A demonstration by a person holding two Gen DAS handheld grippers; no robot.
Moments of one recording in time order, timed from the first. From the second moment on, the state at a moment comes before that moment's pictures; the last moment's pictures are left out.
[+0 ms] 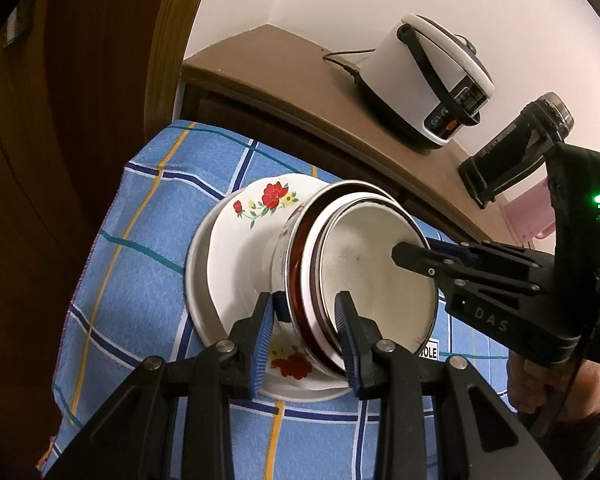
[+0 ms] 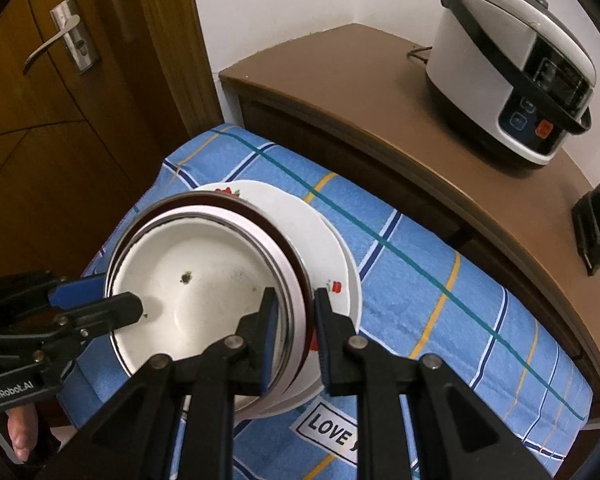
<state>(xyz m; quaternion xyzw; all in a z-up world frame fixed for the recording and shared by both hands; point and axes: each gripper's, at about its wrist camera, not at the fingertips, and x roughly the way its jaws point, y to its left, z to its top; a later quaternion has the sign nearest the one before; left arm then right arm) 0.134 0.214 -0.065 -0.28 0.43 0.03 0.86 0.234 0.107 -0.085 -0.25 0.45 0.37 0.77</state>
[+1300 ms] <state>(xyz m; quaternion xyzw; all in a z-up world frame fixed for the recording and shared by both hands) 0.139 0.210 -0.074 -0.21 0.34 0.06 0.91 0.219 0.085 -0.089 -0.19 0.36 0.37 0.84</state>
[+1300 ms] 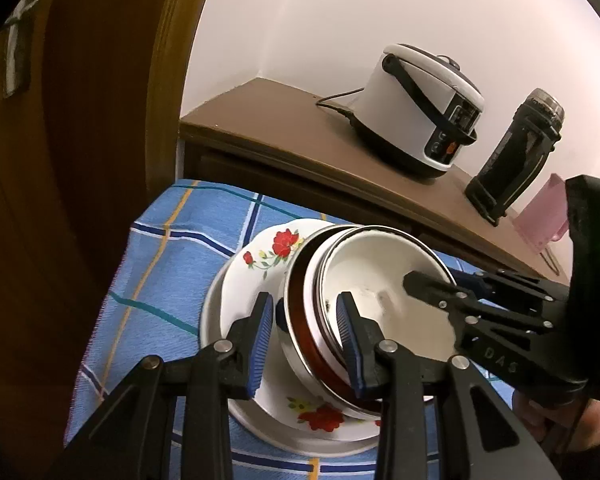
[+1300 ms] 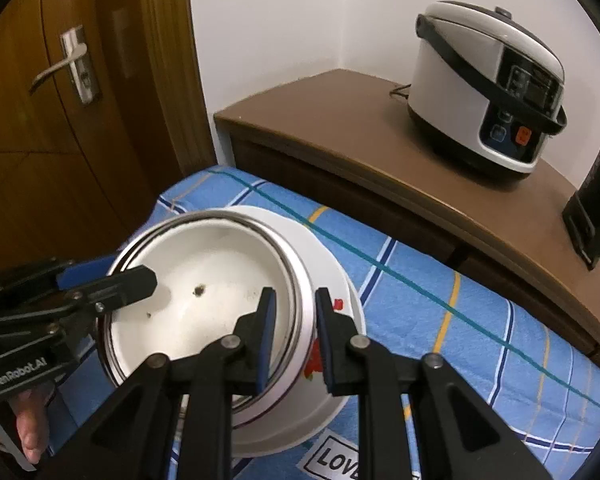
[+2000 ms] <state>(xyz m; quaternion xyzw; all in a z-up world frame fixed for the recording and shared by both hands) 0.086 0.133 -0.017 -0.12 0.26 0.09 0.96 0.138 -0.056 -0.034 -0.08 0.20 0.30 0.93</state>
